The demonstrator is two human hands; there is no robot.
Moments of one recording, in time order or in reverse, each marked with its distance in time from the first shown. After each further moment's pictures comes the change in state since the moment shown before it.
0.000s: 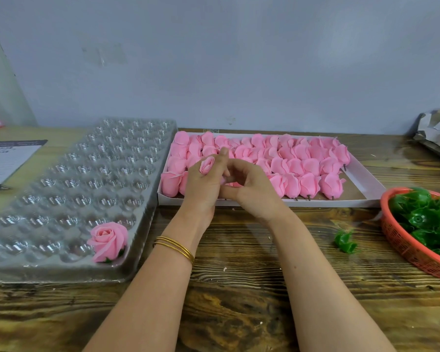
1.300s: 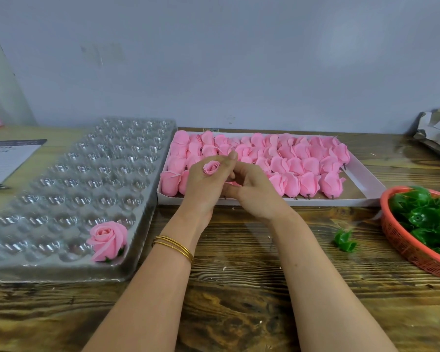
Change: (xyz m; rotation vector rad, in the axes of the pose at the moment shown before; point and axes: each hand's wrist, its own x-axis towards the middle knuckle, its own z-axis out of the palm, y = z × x) left_hand -0.002 0.000 -0.001 0.088 -0.077 0.088; right_hand 0.002 0.005 -0.003 -0.011 -0.055 -0.019
